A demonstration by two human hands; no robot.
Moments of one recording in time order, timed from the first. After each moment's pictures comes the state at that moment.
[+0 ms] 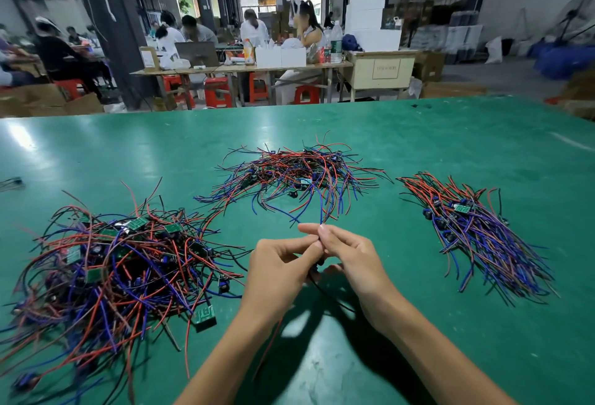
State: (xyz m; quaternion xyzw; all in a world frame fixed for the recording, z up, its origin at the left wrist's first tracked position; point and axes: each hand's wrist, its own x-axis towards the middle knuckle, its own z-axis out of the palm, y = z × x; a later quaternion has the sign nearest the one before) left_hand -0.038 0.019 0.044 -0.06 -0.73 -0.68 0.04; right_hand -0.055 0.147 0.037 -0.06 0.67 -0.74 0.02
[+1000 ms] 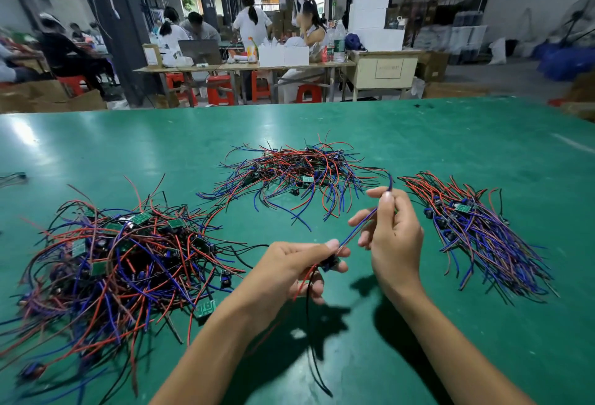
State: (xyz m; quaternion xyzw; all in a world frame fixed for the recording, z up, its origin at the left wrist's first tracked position) left_hand -0.041 0.009 0.048 -0.08 -0.65 -0.73 -0.21; right_hand -0.080 0.175 0.031 -0.02 0.69 -0.63 -0.35
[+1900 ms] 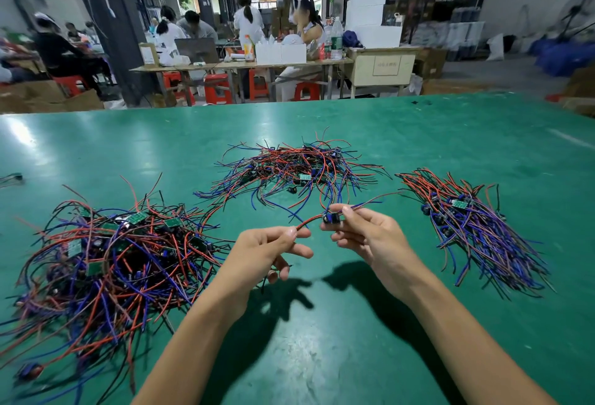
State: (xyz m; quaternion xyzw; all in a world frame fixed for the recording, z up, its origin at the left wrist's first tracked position) left_hand -0.054 -0.018 0.045 -0.03 -0.74 -0.67 -0.09; right_hand -0.074 0.184 0.042 -0.03 0.60 -0.79 0.05
